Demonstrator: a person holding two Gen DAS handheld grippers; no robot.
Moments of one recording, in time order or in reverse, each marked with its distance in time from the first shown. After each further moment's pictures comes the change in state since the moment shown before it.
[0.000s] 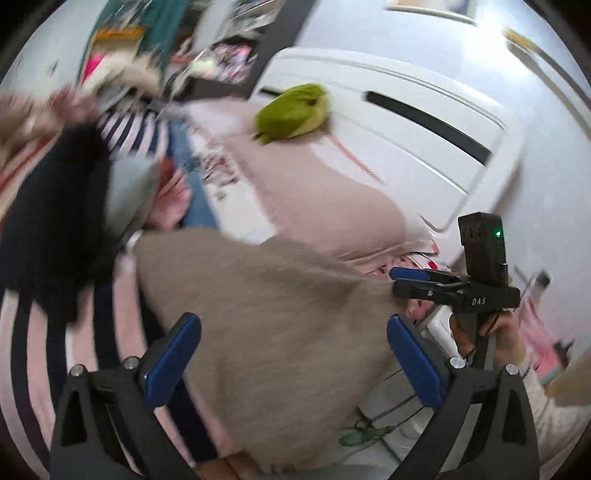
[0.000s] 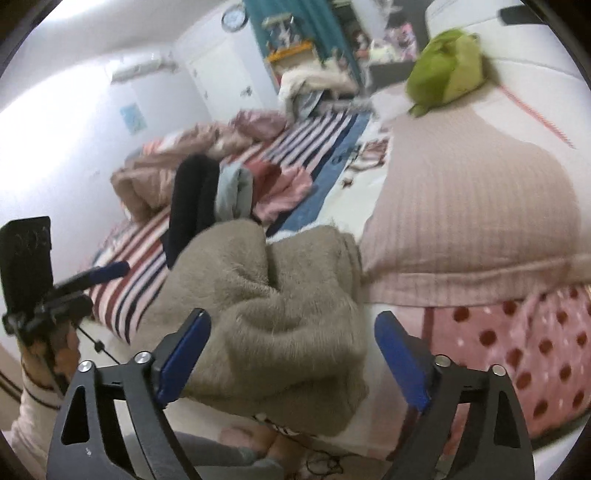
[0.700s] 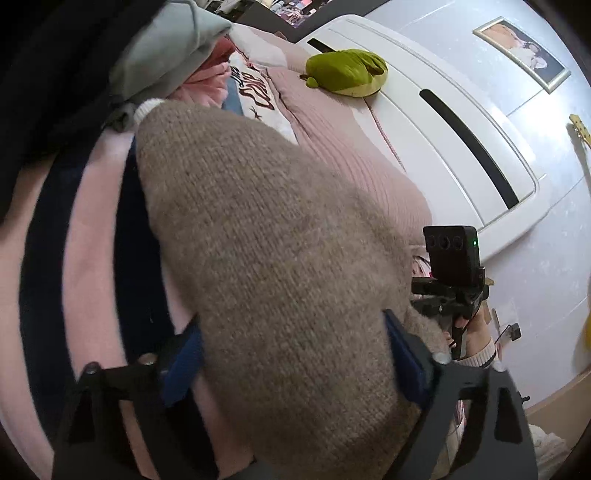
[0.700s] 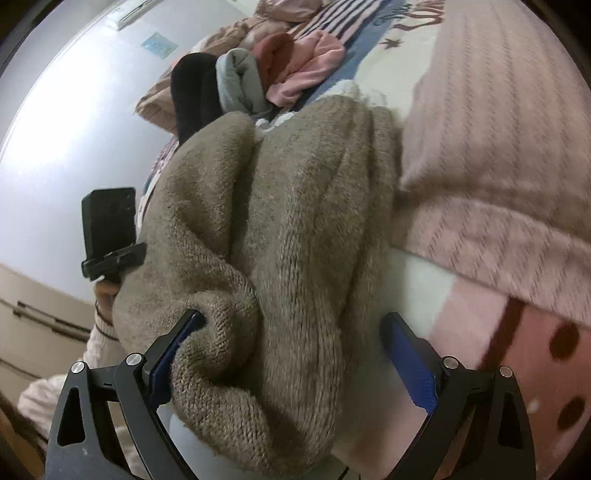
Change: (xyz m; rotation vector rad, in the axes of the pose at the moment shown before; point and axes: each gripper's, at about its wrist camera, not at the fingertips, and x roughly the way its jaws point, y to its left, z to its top) left arm 0.085 0.074 -0.030 -0.287 0.139 -0.176; right arm 0.113 -0.069 0.004 0.052 0.473 0.379
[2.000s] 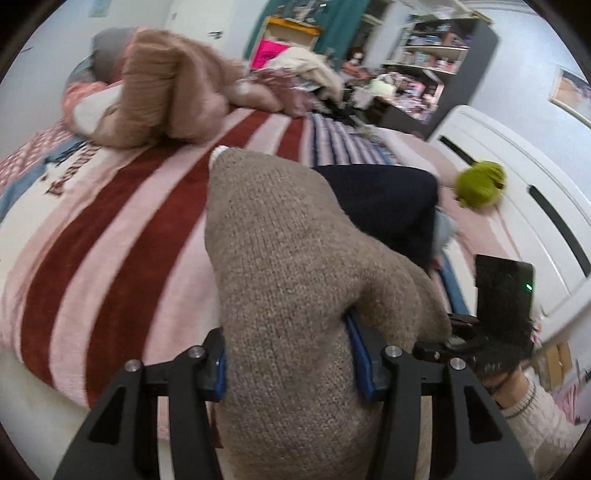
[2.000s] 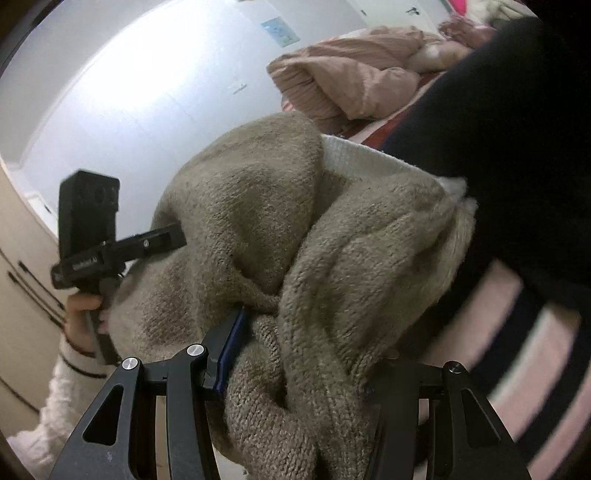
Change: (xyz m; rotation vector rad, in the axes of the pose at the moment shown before) left arm -0.393 0.168 -0.006 -0.076 -0.306 0.588; right arm 0.271 0.328 0.107 -0.348 -0.111 0.177
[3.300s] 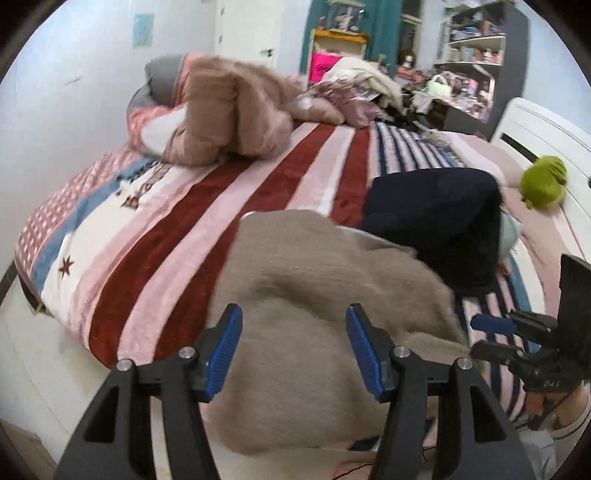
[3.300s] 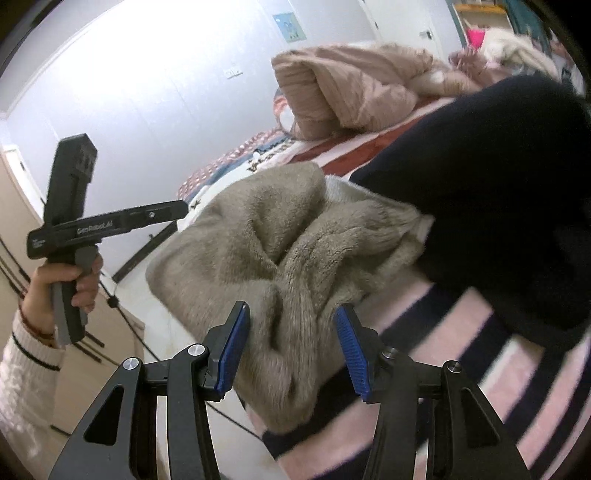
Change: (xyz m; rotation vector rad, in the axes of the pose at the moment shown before) left arm -0.017 -0.043 -0.020 0.032 -0.079 0.318; right arm -0.009 0.012 0.004 -0.146 -0.007 -0.174
